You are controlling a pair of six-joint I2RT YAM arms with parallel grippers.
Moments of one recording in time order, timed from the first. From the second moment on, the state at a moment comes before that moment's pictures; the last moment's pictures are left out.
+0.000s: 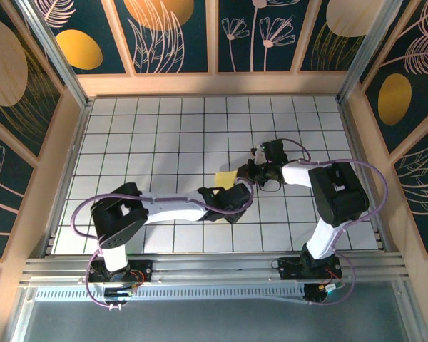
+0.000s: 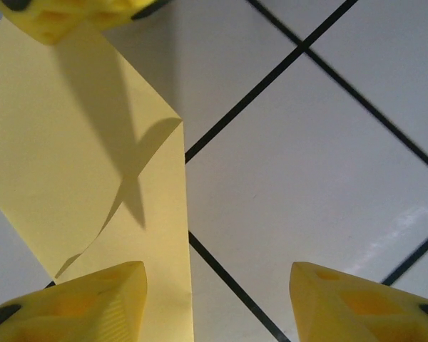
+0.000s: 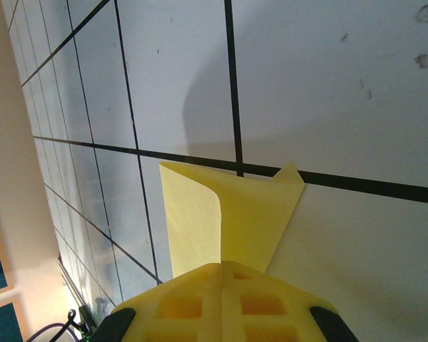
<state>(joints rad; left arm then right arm) -1.16 1.84 1.14 -0.38 -0.28 -0.34 0.36 1.75 0.81 0.01 -0.68 0.71</state>
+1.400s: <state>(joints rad) -1.12 1.89 1.13 -0.39 -0.32 -0.40 0.18 1.47 0.80 -0.12 -0.56 0.63</state>
